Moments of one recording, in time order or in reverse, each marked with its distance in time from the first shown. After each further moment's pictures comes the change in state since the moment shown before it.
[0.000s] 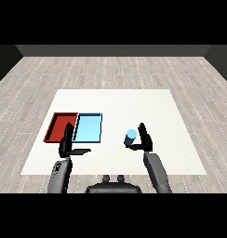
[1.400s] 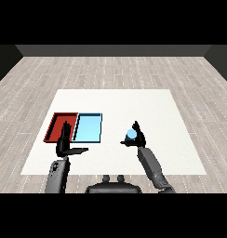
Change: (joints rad) left arm -0.007 0.019 0.028 -0.014 0.009 -0.009 0.006; right arm -0.178 0.006 0.057 0.292 -0.154 -0.052 -0.093
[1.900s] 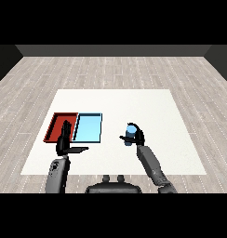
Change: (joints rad) left arm -0.024 0.006 0.001 0.004 0.009 -0.006 0.010; right arm -0.057 -0.004 0.013 0.062 -0.003 -0.136 0.024
